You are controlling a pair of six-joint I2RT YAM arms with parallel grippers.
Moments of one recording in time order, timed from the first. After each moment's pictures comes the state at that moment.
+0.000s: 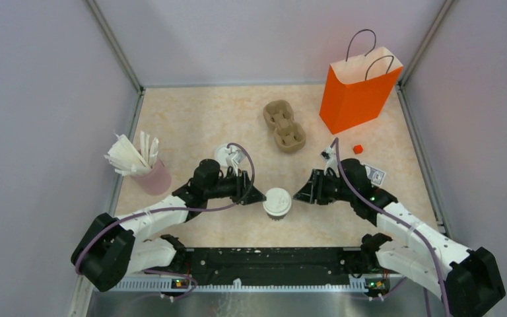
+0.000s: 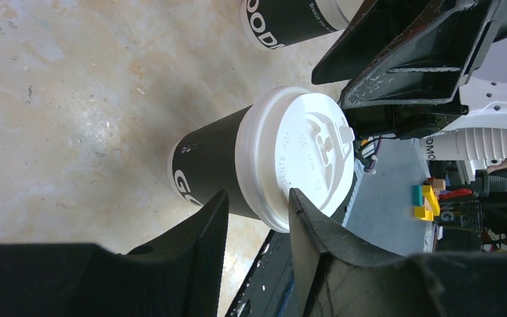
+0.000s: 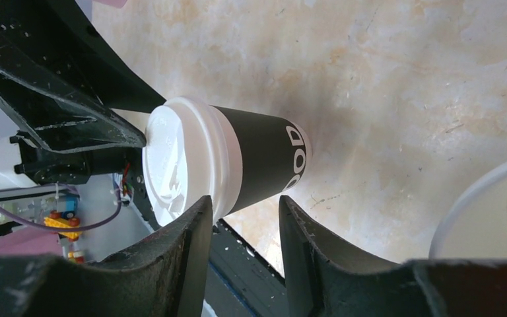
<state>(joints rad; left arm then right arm) -0.62 1.16 0.43 0.30 0.61 -0.65 0.55 0.87 0.48 -0.19 -0.41 0.68</state>
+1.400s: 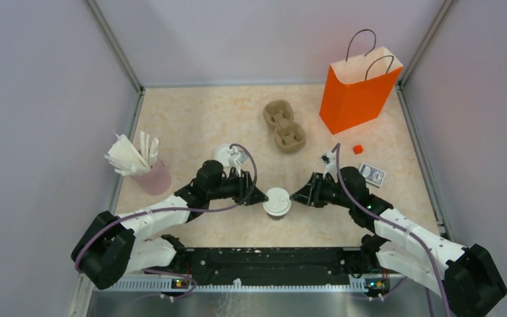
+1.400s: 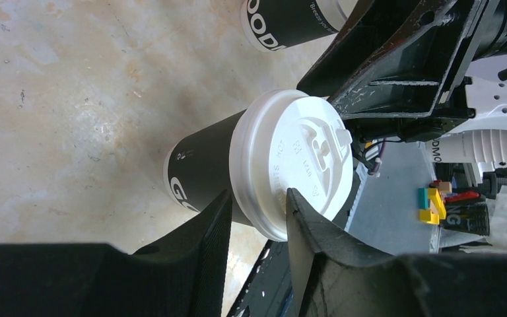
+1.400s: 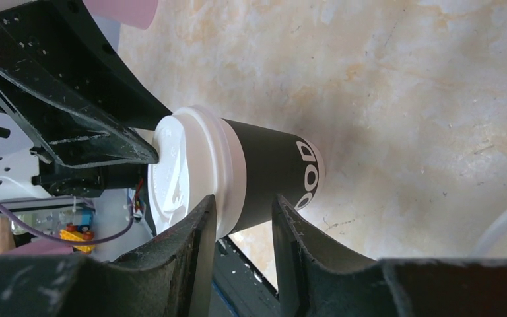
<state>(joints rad) -0.66 1.17 0.44 0.31 0.56 -0.65 0.60 0.88 0.34 0.03 -0.38 0.76</state>
